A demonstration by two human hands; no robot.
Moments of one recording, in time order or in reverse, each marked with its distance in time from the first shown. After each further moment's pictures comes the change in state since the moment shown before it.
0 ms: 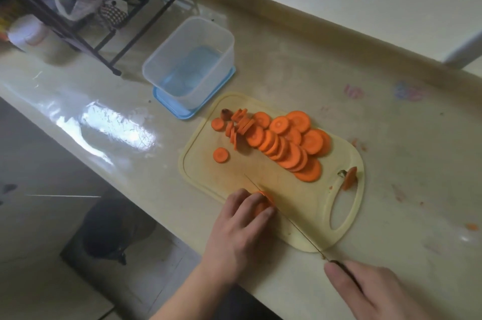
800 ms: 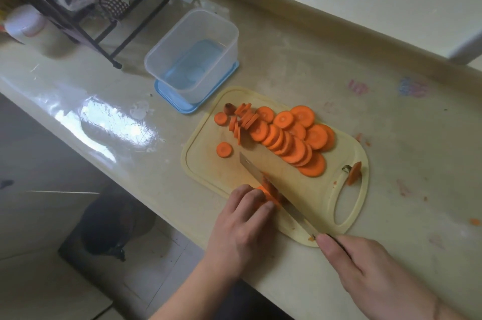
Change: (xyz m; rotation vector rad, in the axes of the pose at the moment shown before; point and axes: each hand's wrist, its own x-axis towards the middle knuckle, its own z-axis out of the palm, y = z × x) left_hand 0.005 0.004 -0.004 -0.041 0.114 -0.001; right_hand 0.020 -0.013 0.003 -0.028 -0.056 -0.071
